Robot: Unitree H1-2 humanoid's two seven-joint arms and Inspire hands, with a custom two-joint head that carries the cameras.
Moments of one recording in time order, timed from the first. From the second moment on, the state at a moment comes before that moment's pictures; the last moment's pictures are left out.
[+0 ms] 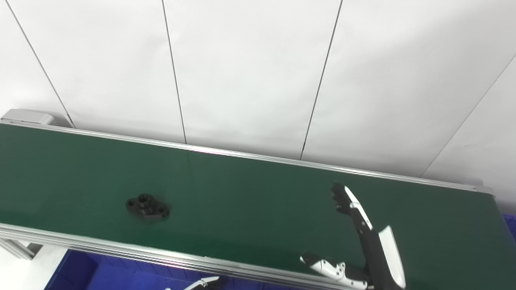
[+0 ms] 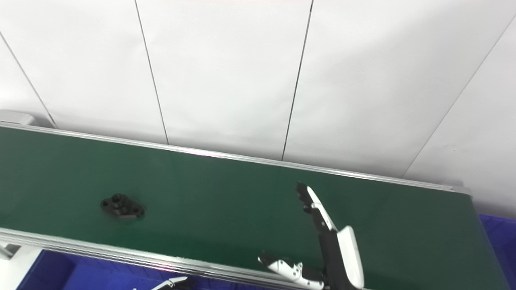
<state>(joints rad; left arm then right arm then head) 0.37 0.47 -0.70 0.07 0.30 -0.44 0.66 0.10 -0.04 0.28 -0.36 -0.48 -0.09 0.09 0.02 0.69</state>
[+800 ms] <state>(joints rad) 0.38 0.43 -0.65 0.05 0.30 -0.44 0.59 -0.18 0.02 0.36 -0.22 -0.63 0.11 0.19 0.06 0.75</state>
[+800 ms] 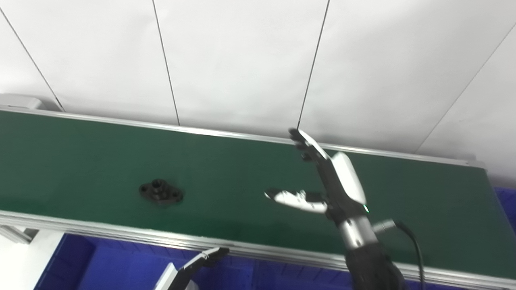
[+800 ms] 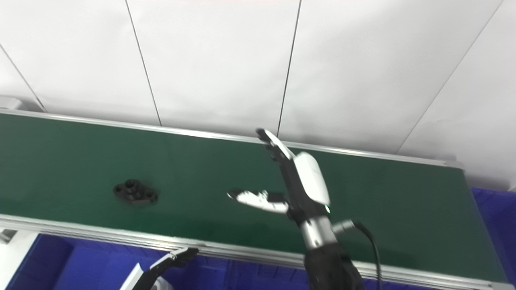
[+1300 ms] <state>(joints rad) 0.38 0.41 -0.65 0.07 0.34 -0.44 0.60 -0.35 0.05 0.47 -0.07 -0.72 0.18 0.23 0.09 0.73</state>
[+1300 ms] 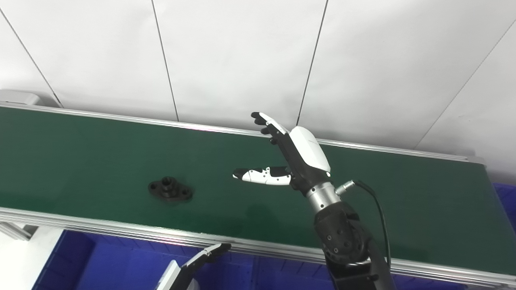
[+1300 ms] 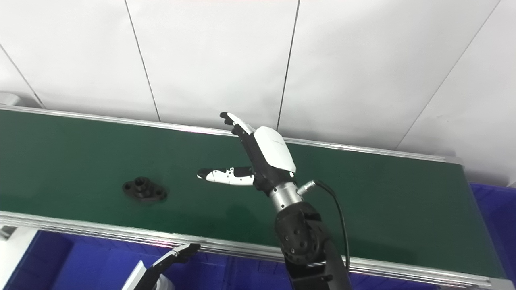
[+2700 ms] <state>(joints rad) 0.37 0.37 -0.68 0.09 0.34 -0.44 0.61 -0.51 0.16 0.74 0.29 -0.89 0.19 0.24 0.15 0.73</state>
